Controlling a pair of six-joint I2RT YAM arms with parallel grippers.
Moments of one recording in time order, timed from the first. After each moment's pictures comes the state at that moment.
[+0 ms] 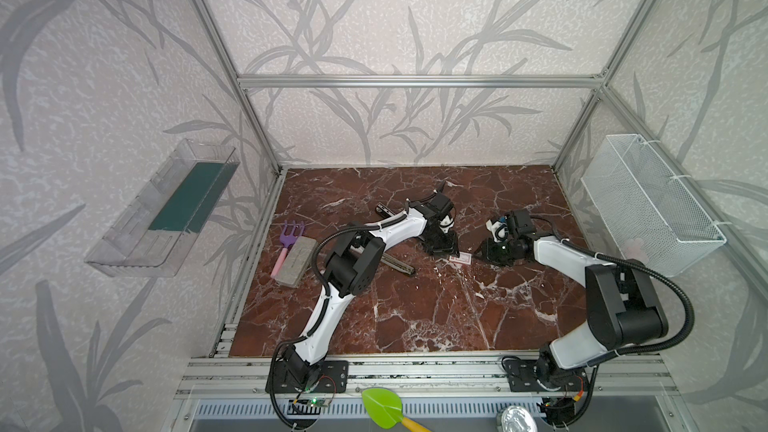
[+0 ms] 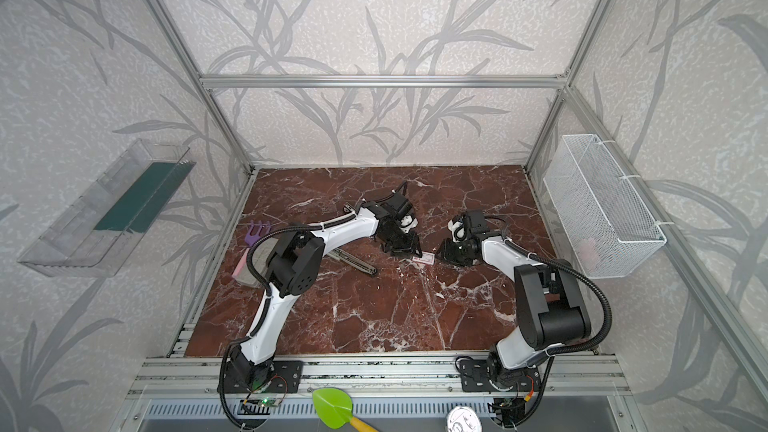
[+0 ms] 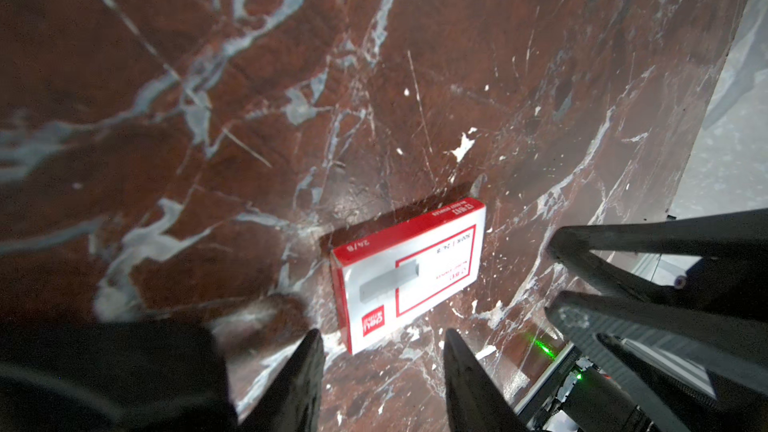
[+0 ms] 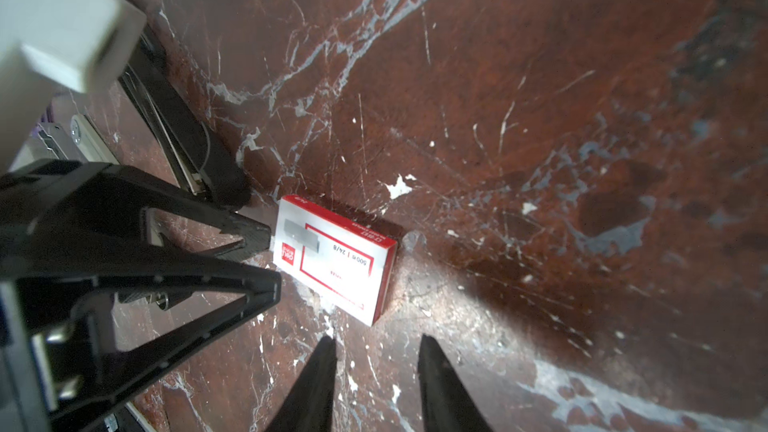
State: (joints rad) left arm -0.72 2.30 1.82 -0.74 0.49 -0.55; right arm 0.16 1.57 0.83 -0.38 -0.46 0.35
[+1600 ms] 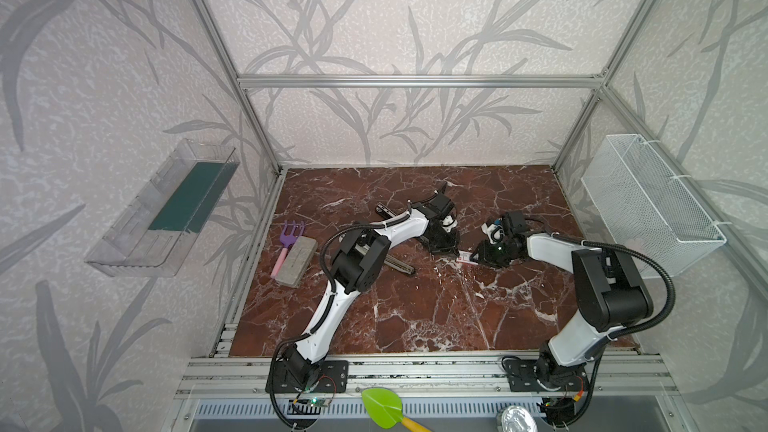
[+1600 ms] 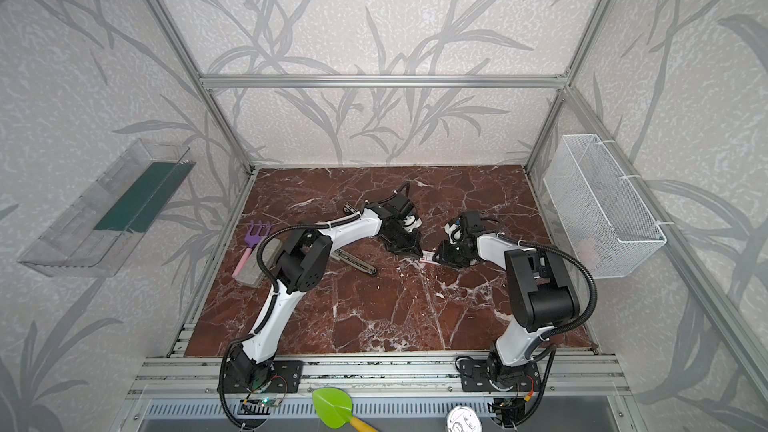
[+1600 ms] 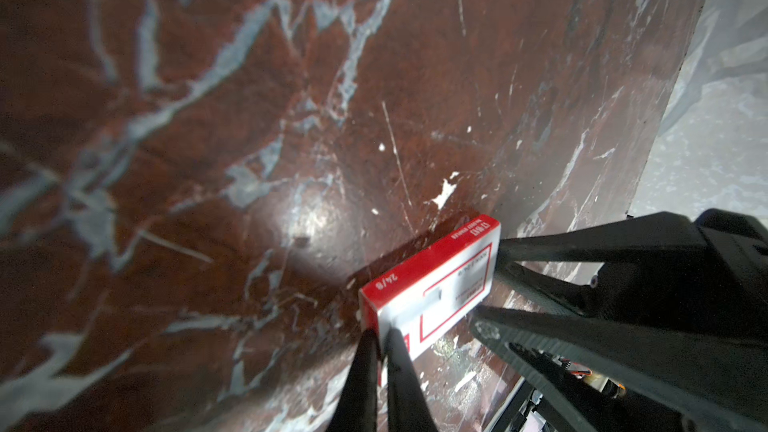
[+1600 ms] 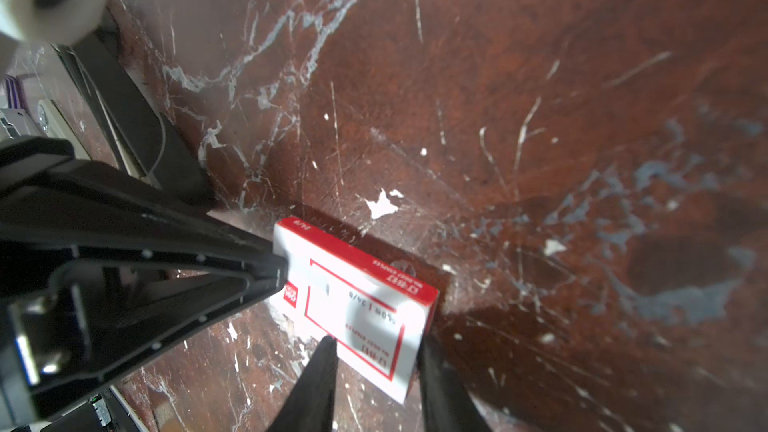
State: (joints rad) left arm -0.72 2.37 1.86 -0.66 0.58 -0.58; right arm 0.17 1.69 0.85 -0.35 -0.50 0.33
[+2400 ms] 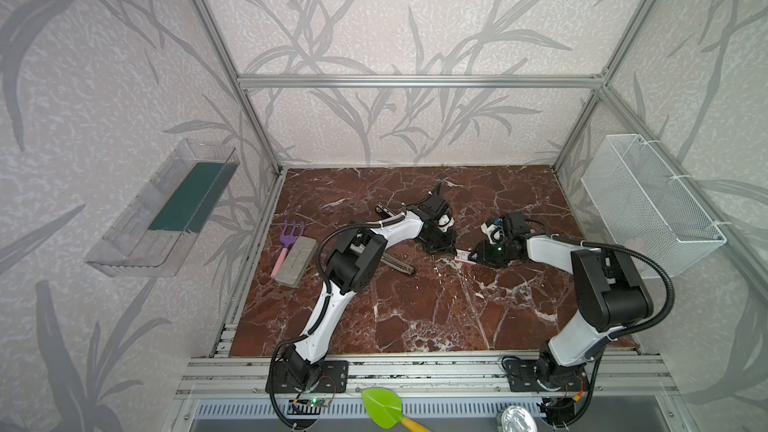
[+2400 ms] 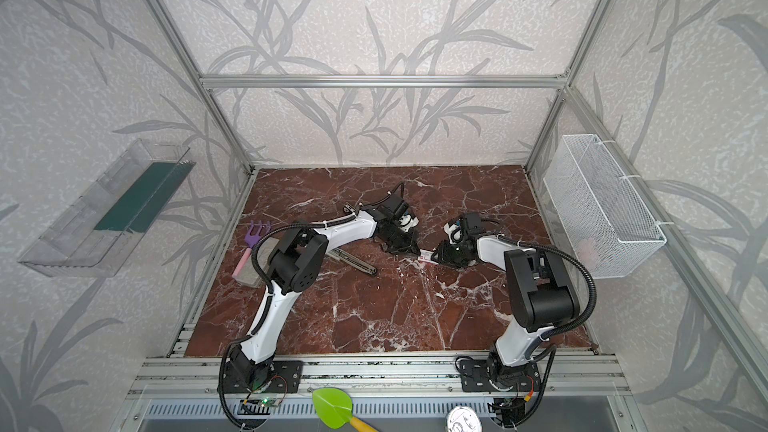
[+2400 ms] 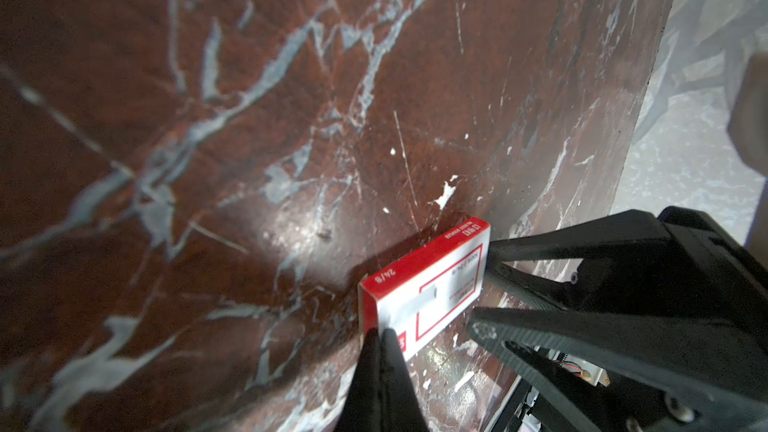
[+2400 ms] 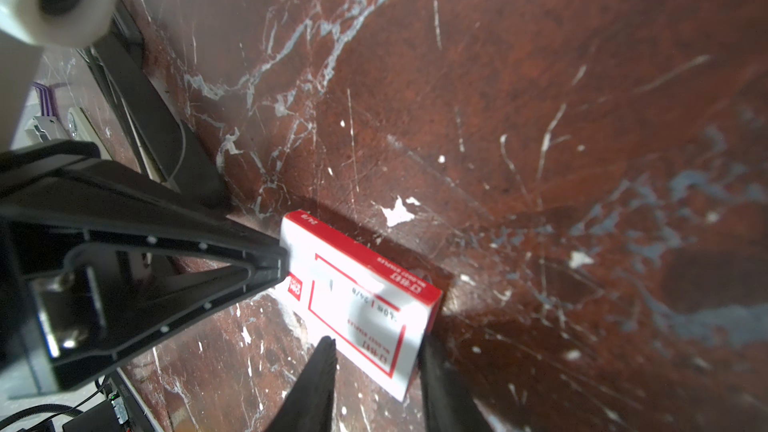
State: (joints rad) left arm -0.70 2.33 1.75 -0.55 0.60 -0.60; right arm 0.17 1.69 0.83 -0.29 -0.53 0.35
